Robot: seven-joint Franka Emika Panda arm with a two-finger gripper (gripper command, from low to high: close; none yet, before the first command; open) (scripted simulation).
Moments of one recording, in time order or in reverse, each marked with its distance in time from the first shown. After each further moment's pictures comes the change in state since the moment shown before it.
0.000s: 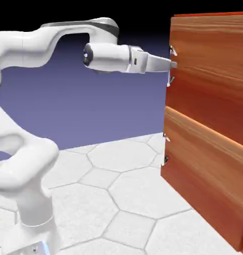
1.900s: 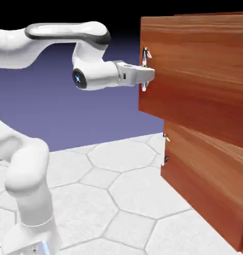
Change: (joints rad) arm 0.568 -0.048 -0.382 -0.210 0.412 -0.182 -0.629
